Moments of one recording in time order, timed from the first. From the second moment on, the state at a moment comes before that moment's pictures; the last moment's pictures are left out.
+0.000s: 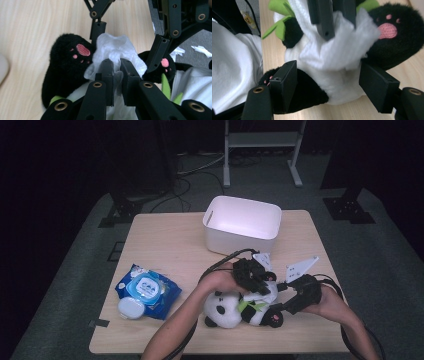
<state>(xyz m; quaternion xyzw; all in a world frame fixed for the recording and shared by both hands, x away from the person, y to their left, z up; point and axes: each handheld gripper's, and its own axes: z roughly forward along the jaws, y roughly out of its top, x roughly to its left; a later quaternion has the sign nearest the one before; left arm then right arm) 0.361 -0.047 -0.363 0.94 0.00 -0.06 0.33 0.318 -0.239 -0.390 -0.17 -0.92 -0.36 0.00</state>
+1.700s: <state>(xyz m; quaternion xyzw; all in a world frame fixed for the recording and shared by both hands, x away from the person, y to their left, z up) 0.364 0.100 -0.369 0.93 0.12 -0.02 0.34 0.319 -0.231 -0.401 -0.18 -0.92 -0.35 0.00</state>
